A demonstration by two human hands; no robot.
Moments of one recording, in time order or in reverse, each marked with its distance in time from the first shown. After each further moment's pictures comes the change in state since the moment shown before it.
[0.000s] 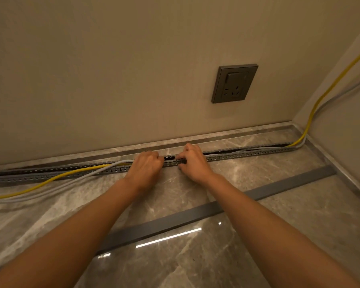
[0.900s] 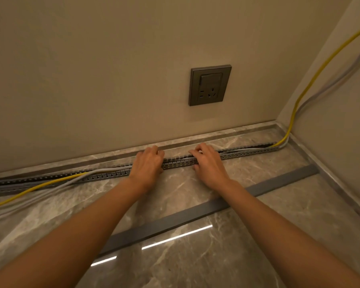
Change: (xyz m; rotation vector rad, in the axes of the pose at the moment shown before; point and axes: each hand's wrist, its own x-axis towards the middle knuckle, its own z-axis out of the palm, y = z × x) left_hand 0.041 0.045 -0.004 -0.078 -0.116 -0.106; right_hand -0.024 0.071 -0.035 -0.182 0.120 -0.055
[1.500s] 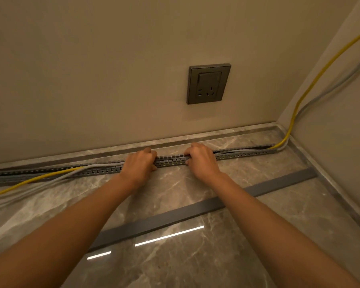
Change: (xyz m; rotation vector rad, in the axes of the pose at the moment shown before) left_hand -0.001 -0.007 0.004 -0.056 -0.063 -0.061; right_hand 0.016 -0.008 -0.006 -0.015 -0.053 0.058
